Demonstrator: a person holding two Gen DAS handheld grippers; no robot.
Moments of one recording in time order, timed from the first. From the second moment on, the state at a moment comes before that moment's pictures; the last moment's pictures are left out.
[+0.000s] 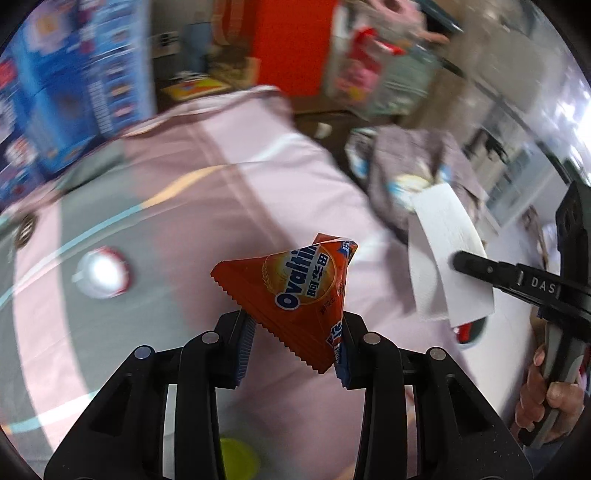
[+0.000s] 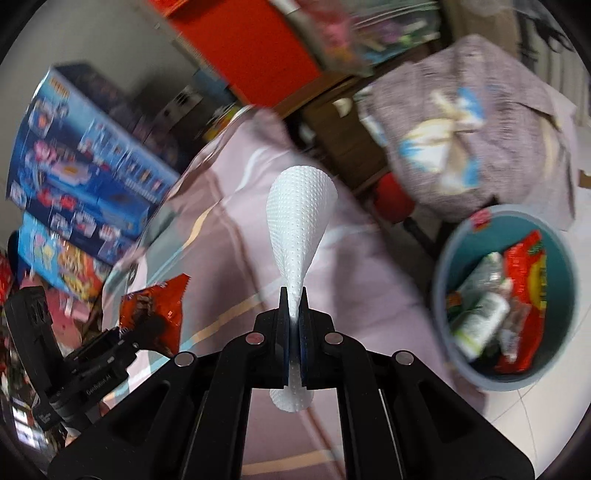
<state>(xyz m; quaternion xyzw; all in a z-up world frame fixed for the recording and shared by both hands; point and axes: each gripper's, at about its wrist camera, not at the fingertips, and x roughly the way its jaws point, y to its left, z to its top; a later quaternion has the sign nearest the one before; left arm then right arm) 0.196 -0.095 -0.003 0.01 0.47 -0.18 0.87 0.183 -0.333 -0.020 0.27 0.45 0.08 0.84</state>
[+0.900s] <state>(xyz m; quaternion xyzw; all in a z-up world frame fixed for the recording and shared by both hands) 0.203 -0.370 -0.092 0.12 0.54 -0.33 0.76 0.134 -0.538 -0.087 0.35 0.48 -0.05 0.80</state>
